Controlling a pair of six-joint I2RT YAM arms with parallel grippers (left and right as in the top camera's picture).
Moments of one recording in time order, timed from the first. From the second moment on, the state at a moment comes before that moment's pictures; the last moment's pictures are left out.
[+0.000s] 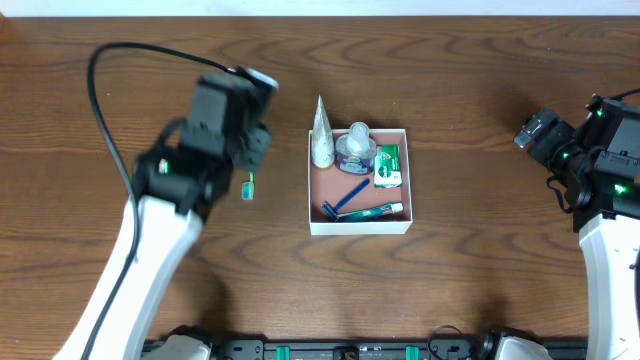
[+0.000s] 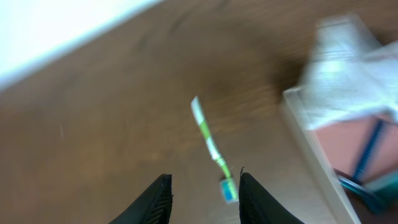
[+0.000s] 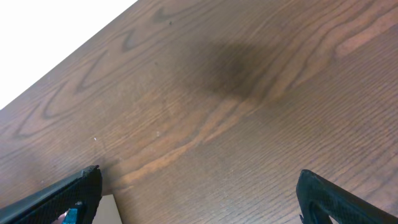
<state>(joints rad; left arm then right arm) -0.31 1.36 1.35 -0.88 -0.19 0.10 -0.26 1.24 1.03 -0.57 -0.08 0.44</state>
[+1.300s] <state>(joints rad) -0.17 2.03 1.35 -0.75 -0.03 -0.15 -0.26 1.24 1.03 -0.57 -0.08 0.44</state>
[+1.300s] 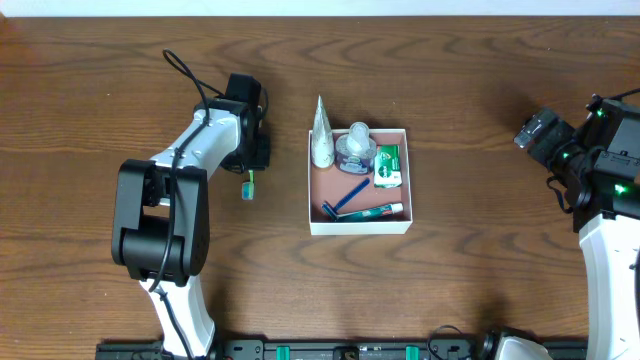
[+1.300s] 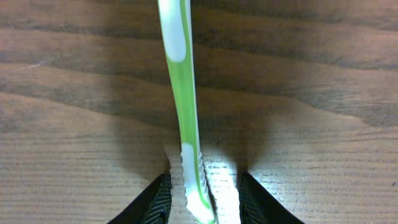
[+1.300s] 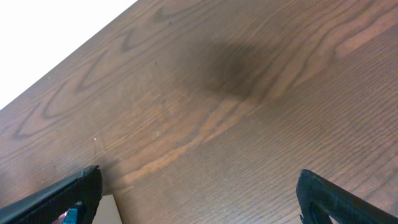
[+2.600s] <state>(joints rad) -0.46 1.26 1.45 -0.83 0.31 0.33 -0.26 1.24 1.03 -0.57 -0.08 0.44</state>
